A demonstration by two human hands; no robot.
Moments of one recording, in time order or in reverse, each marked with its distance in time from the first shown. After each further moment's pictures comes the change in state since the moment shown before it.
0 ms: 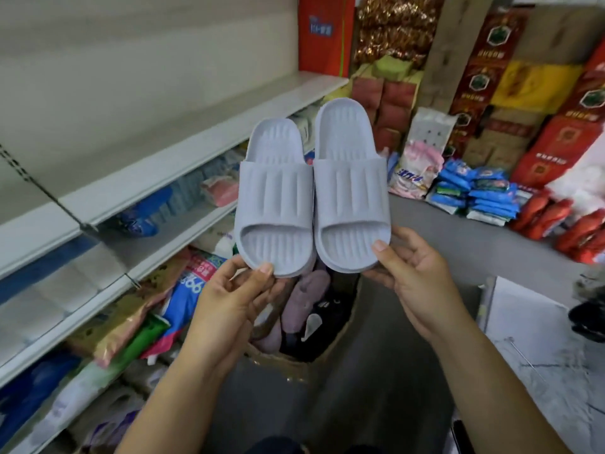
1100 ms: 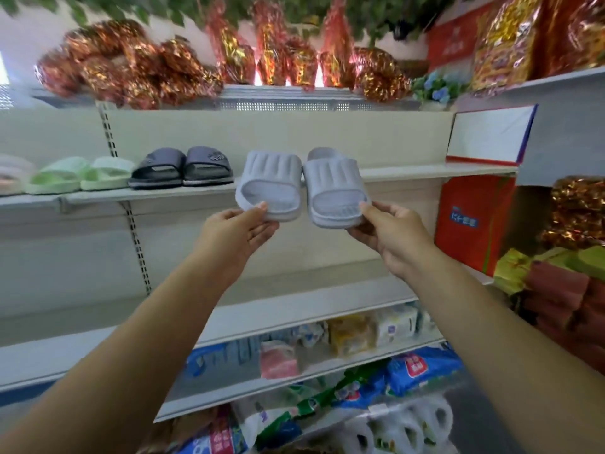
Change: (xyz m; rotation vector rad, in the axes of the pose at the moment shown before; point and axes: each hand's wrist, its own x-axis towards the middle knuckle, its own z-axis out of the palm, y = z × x) left_hand 0.295 0.233 0.218 0.057 0.391 0.656; right_hand 0.466 -0.235 0.157 0.220 -0.647 -0.006
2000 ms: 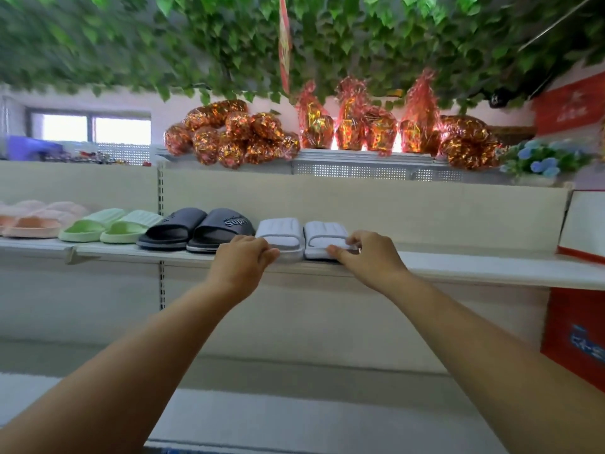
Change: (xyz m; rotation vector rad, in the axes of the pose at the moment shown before) left_hand 0.189 -0.012 0.012 1.757 0.336 0.559; right_hand 0.232 -0.006 0.047 -1.080 -0.351 -0.541
